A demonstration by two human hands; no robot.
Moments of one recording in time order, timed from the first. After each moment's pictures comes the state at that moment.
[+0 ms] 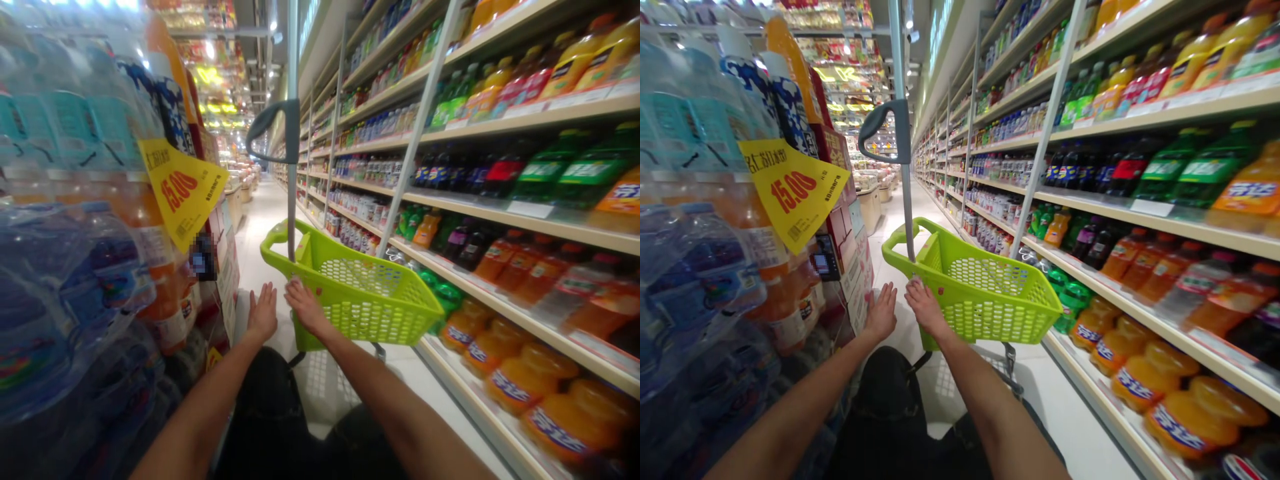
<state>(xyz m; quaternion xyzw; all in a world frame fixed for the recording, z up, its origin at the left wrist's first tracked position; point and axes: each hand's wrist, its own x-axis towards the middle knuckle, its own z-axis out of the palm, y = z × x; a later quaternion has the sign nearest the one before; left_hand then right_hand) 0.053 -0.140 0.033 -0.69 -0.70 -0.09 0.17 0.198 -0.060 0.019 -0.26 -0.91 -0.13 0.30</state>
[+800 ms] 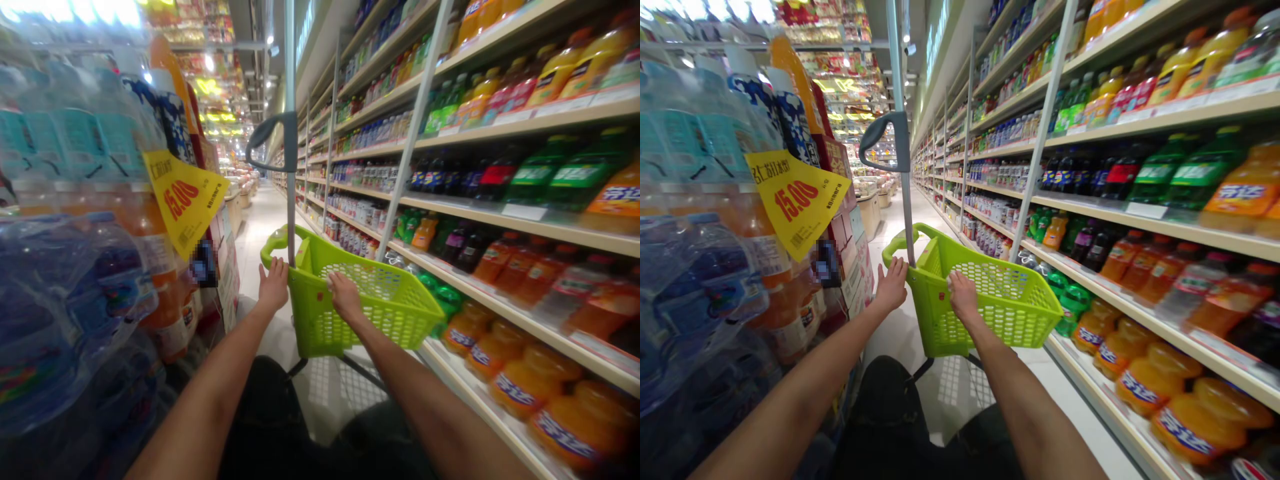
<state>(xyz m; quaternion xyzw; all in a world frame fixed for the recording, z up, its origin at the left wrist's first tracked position) 0.071 -0.097 0.117 -0.70 -0.68 -0.10 0.19 0.270 -0.019 0.050 -0.48 -0.78 -0.07 0.40</state>
